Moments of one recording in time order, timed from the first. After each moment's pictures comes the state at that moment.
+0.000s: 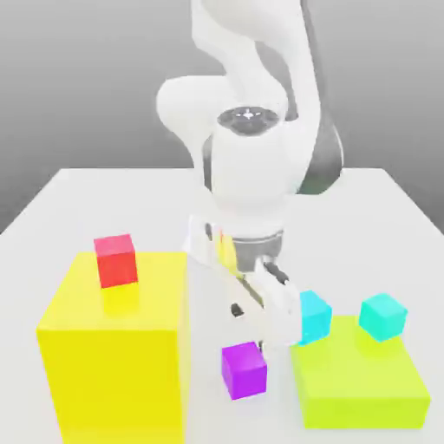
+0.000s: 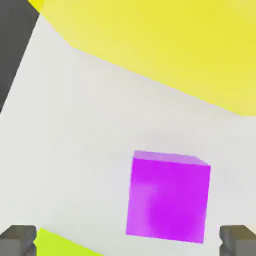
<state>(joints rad) -0.05 0.08 0.12 -2.75 -0.02 2.83 2.14</state>
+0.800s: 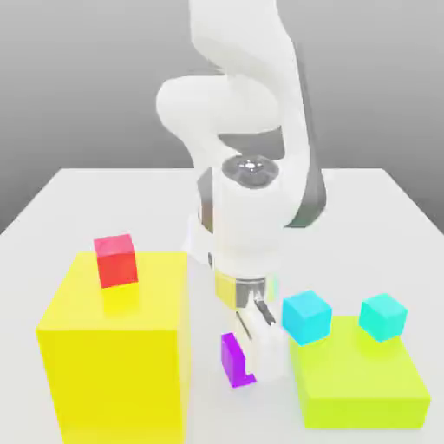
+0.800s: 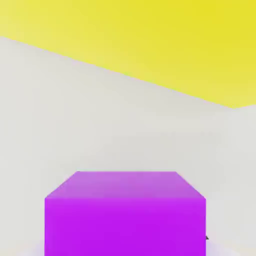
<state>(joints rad) -0.01 0.11 0.09 -2.75 -0.05 2.86 2.17</state>
